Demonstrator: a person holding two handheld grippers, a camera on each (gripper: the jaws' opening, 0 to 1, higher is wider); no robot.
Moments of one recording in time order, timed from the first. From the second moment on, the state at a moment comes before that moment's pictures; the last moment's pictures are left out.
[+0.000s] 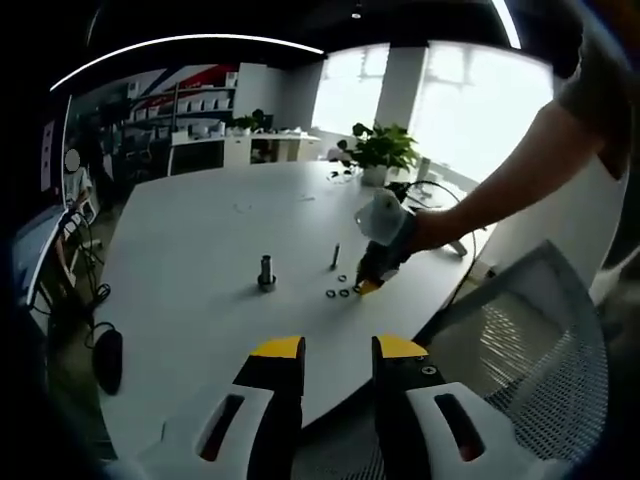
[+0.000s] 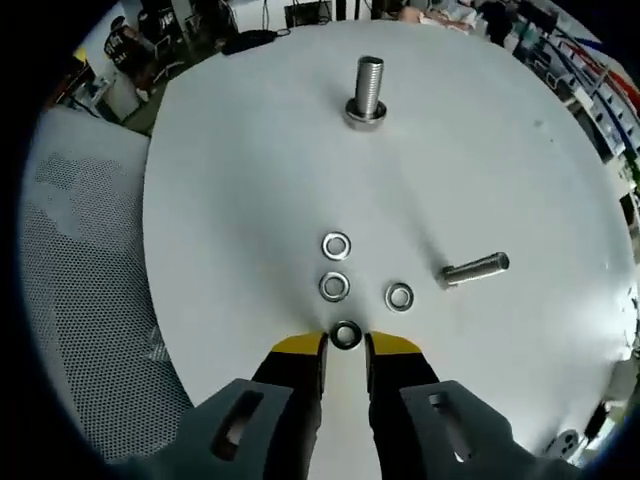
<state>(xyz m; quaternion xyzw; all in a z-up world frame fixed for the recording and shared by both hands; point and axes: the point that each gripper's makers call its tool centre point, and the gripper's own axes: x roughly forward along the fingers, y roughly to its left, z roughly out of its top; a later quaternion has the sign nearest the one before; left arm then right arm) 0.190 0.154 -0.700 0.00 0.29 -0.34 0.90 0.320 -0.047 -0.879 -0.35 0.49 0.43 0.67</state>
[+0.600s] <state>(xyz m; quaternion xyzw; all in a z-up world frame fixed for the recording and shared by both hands) 0.191 0.155 -0.700 0.00 0.29 -0.34 0.90 0.320 -0.047 -0.878 -0.38 0.53 0.43 0.62</state>
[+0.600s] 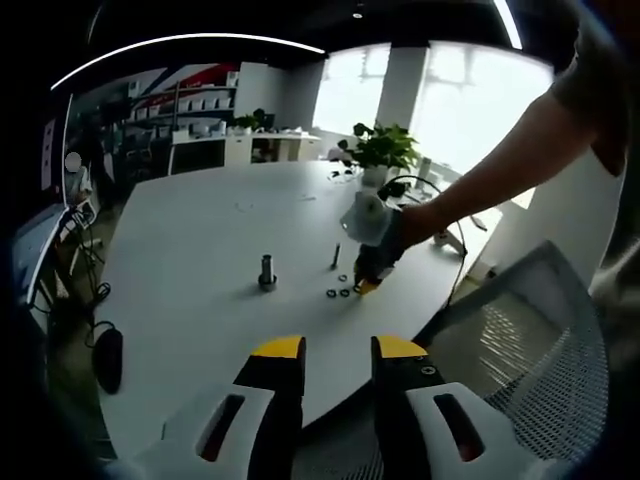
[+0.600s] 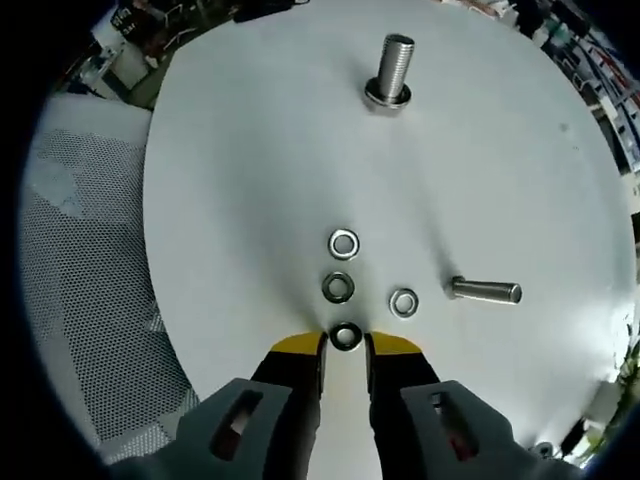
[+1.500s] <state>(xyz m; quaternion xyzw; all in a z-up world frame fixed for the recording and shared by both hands) 0.193 0.158 -0.700 0.00 0.29 -0.33 0.90 0.318 -0.048 -0.878 -0.36 0.53 0.44 0.63</state>
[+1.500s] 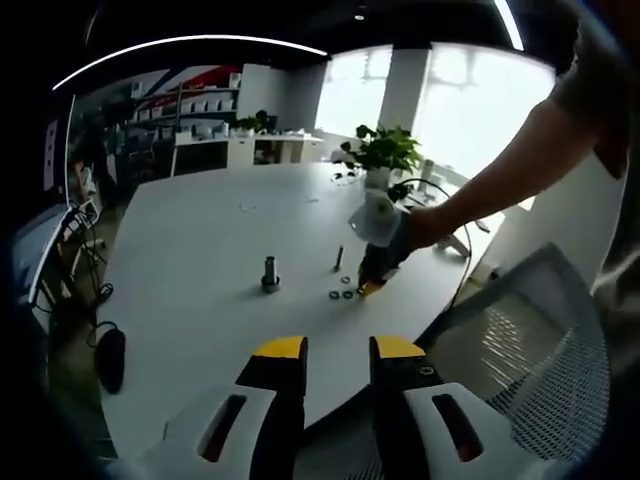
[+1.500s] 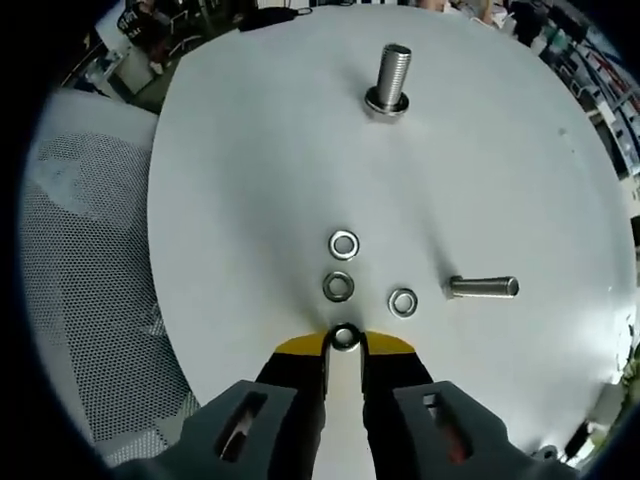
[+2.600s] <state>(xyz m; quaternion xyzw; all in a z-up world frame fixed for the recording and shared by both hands) 0.194 0.156 -0.695 0.00 0.28 -0.34 0.90 0.381 -0.062 -0.808 -0.33 0.46 0.37 0.74</state>
